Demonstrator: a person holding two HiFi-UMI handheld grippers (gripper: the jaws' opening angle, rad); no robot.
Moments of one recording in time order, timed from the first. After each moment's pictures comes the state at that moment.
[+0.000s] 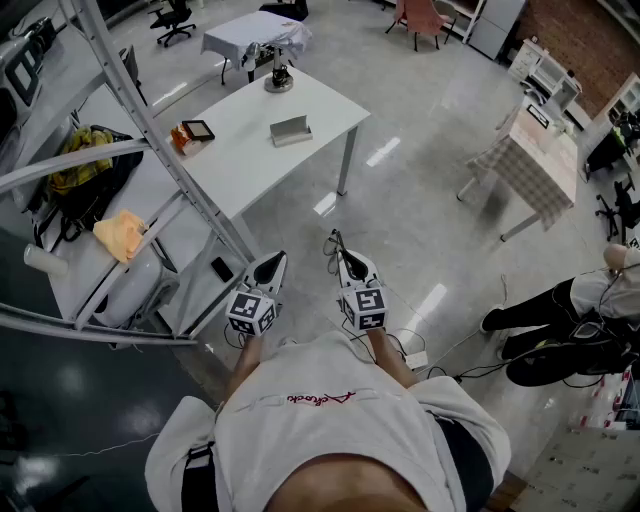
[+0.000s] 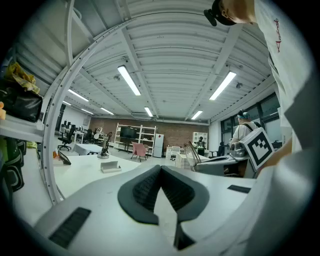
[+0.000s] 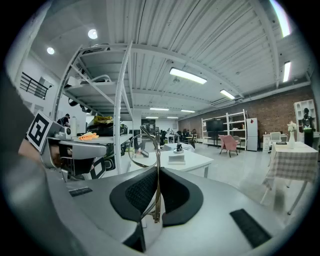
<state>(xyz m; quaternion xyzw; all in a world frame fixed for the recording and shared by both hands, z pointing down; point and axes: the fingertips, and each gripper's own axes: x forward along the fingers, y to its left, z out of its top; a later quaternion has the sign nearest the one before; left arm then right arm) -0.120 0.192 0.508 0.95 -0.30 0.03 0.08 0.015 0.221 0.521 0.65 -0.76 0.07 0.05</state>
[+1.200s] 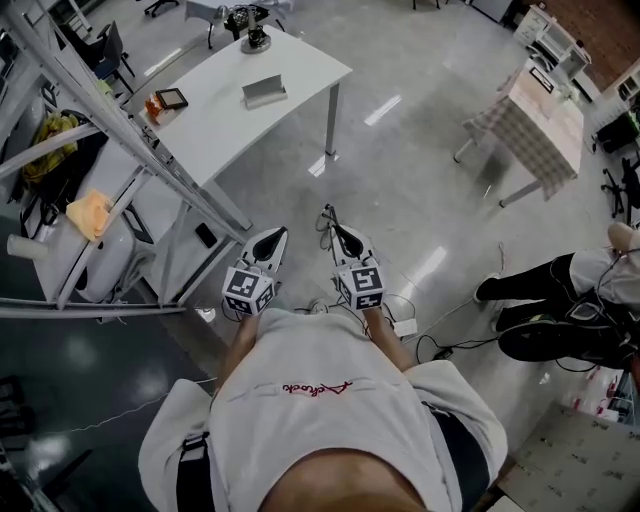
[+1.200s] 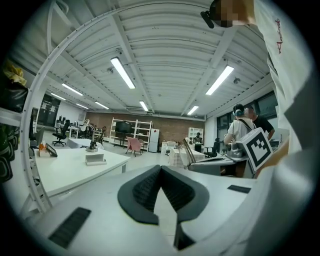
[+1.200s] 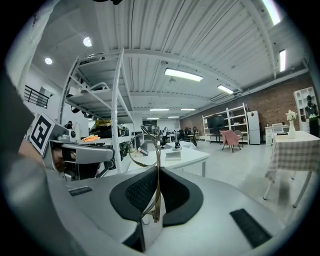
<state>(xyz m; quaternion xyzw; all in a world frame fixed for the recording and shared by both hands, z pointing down) -0.020 0.234 0.526 0.95 -0.28 0.06 0.09 0.090 0.257 0.539 0.63 -0.77 0.09 0.03</state>
